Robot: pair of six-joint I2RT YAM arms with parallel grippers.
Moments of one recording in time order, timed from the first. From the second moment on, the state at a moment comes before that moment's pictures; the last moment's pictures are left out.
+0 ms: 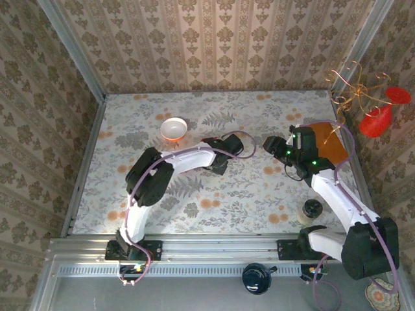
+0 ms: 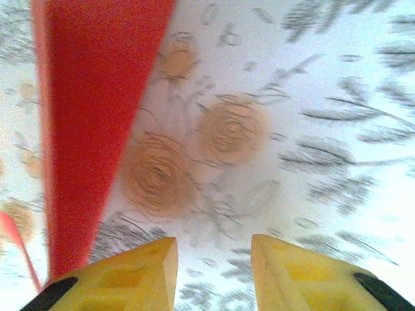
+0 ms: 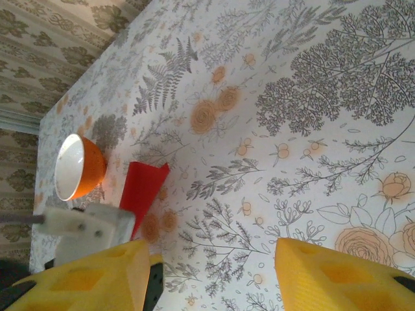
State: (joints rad) left arm -0.92 2.04 1.49 -0.78 -0.34 -0.35; right arm 0.14 1.15 0.75 -0.25 -0.22 0.74
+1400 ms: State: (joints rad) left arm -0.56 1.88 1.13 -0.36 0.33 -0.60; right arm 0.39 1.54 0.81 -0.10 -0.24 0.89
